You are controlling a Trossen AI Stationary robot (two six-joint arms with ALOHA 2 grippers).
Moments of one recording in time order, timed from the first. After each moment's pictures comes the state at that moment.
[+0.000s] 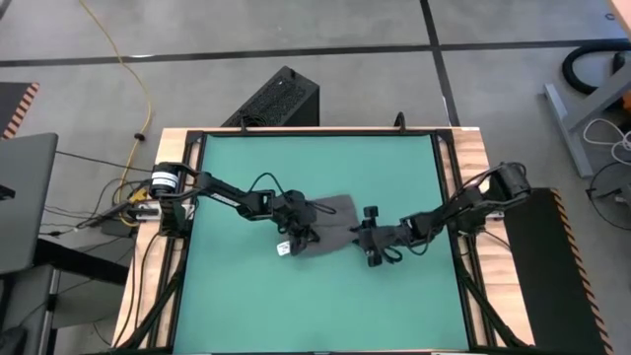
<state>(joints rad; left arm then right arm) 0.07 1.87 0.83 0.38 0.37 -0.28 0.24 1.62 0.45 0.40 0.38 -0.11</state>
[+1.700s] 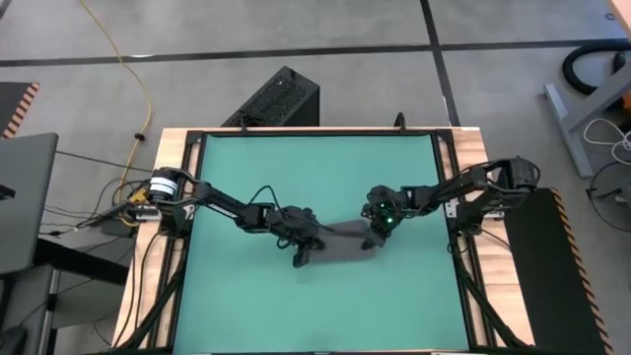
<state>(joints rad) -0.06 1.87 0.83 0.47 0.15 -0.23 -0.14 1.51 0.44 0.24 -0.61 0.72</state>
